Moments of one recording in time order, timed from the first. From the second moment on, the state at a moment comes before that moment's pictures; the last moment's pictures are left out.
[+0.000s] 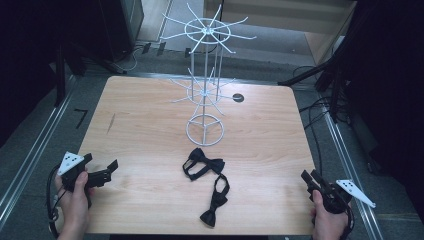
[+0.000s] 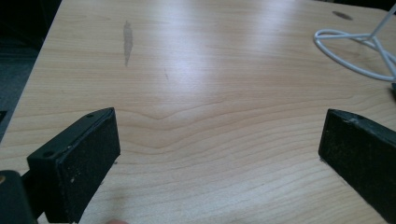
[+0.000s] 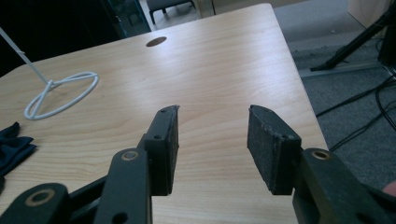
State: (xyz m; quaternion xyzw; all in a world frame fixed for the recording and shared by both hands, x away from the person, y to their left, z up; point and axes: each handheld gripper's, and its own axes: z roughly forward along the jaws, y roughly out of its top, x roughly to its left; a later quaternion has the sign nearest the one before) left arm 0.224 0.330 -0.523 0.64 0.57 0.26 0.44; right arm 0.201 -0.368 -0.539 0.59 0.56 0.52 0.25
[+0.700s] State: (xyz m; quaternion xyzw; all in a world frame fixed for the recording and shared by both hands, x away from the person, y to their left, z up) left arm 0.226 0.326 -0.523 0.65 0.57 0.27 0.42; right arm 0.218 -0.289 -0.498 0.48 0.65 0.54 0.24
